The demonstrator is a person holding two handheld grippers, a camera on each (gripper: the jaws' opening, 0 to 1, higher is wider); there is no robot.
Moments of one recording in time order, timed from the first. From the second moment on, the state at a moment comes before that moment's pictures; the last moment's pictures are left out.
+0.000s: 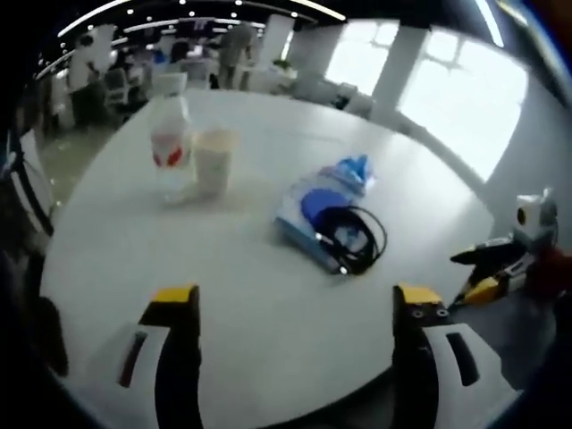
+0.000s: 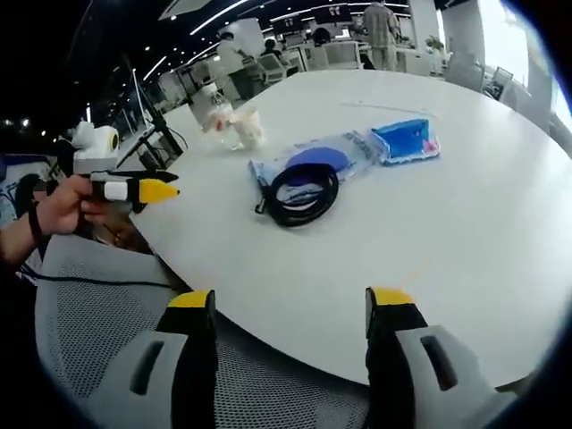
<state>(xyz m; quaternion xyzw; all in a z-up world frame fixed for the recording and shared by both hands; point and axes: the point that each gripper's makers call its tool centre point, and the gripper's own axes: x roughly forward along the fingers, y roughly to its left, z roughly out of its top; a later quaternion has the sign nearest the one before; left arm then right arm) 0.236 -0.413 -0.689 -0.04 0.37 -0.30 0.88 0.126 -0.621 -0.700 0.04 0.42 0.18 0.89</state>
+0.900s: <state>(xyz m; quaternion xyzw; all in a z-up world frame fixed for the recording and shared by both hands) 0.231 -0.411 -0.698 -0.03 0.39 -0.29 0.87 0.268 -0.621 -0.736 0.07 0.43 0.18 0.88</state>
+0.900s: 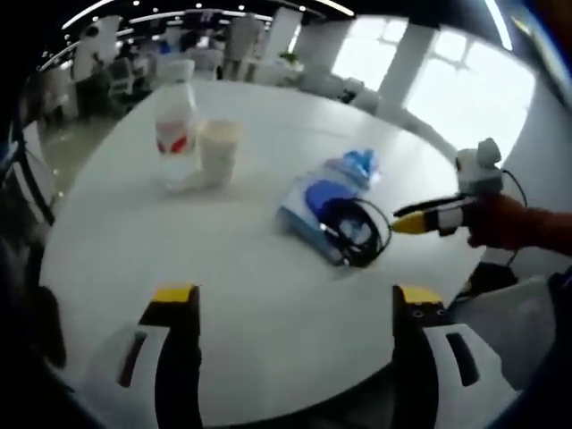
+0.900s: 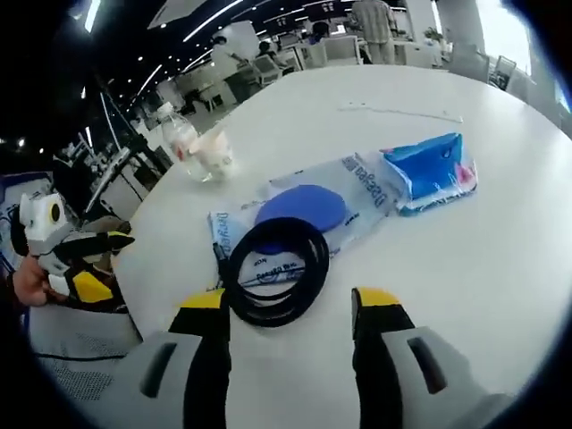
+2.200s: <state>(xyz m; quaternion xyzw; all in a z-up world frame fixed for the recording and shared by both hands) 0.223 -0.416 -0.702 -0.03 0.41 -0.30 0.86 0.286 -0.621 -0.728 0.06 0.41 0.14 0.90</state>
